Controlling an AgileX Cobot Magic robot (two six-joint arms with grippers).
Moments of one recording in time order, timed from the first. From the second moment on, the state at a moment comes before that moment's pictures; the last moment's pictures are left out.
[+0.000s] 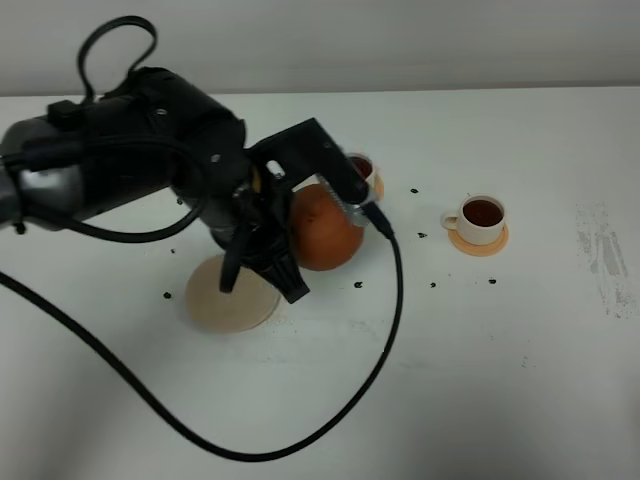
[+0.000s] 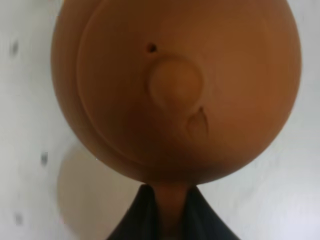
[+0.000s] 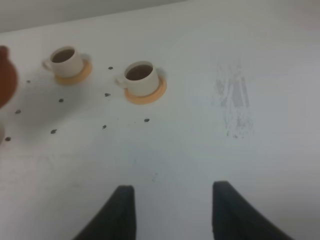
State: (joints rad) left arm -0.65 1.79 -1.30 0.10 0.73 0.28; right arm -0.07 -0.01 -0.50 0.17 1.08 -0.04
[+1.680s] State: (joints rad) left arm -0.45 1.79 -0.97 0.06 0.53 0.14; right arm -0.07 -0.01 -0.50 0.17 1.08 -0.04
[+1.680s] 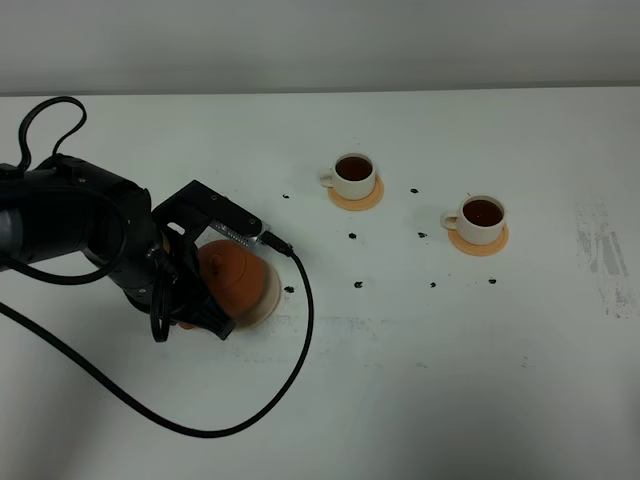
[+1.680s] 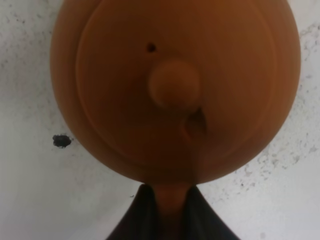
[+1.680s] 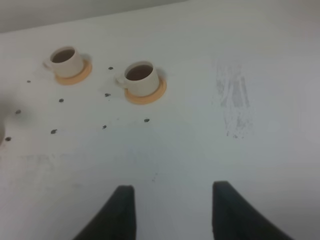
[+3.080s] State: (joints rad) left arm -0.45 1.35 -0.97 0.04 0.57 0.12; right arm -0.07 -0.01 -0.50 0.17 1.08 -0.04
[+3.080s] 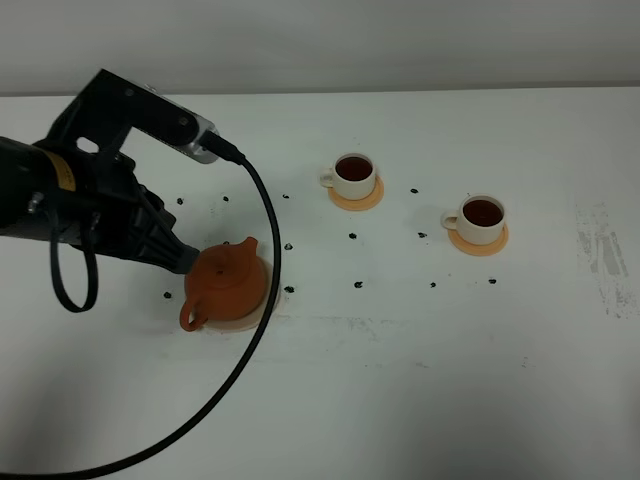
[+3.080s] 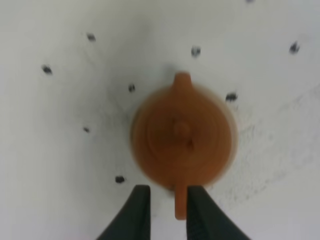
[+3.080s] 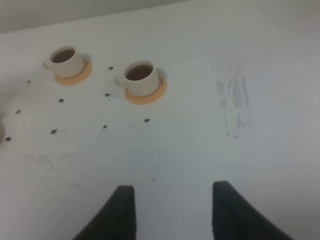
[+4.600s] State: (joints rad) left arm 0.02 0.35 -0.62 -0.06 1.02 0.12; right arm -0.07 -0.01 -0.50 0.17 1.08 -0.04
